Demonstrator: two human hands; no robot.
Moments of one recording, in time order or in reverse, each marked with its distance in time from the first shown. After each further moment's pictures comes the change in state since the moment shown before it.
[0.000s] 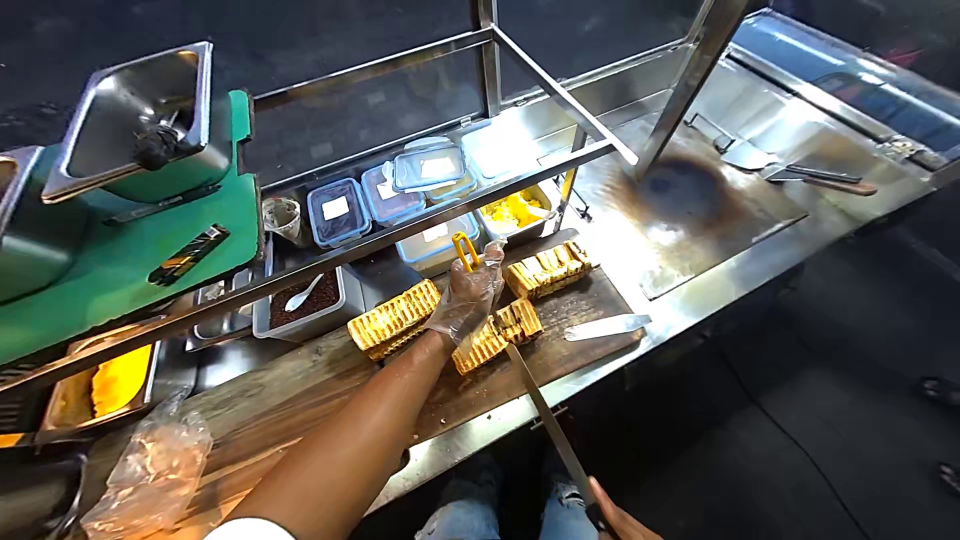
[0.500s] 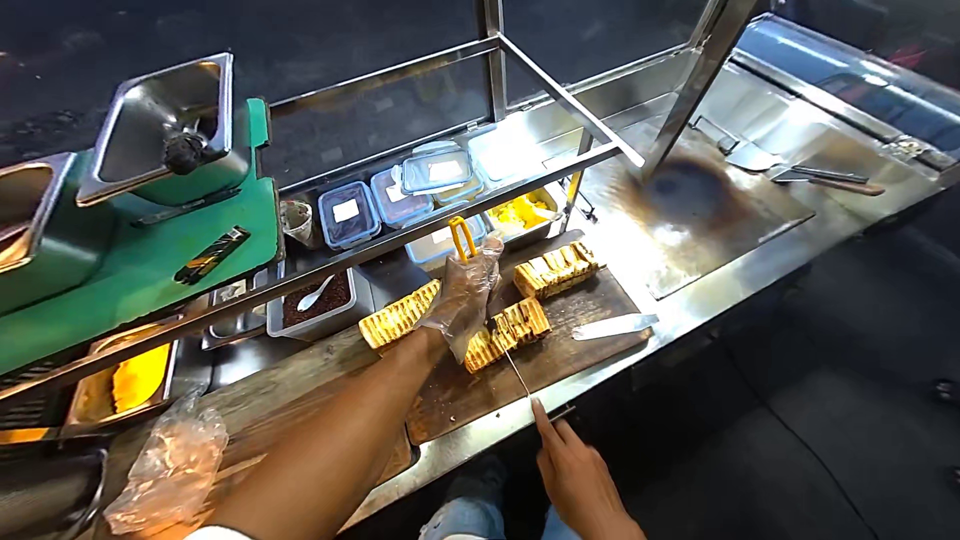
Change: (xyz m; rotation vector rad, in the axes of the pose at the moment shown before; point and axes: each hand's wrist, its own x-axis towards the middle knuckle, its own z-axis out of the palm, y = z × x) left_hand -0.015 0.037 -0.010 -0.133 -0.004 -0.026; right_hand 0.116 -0.068 0.047 -0.524 0.121 0.000
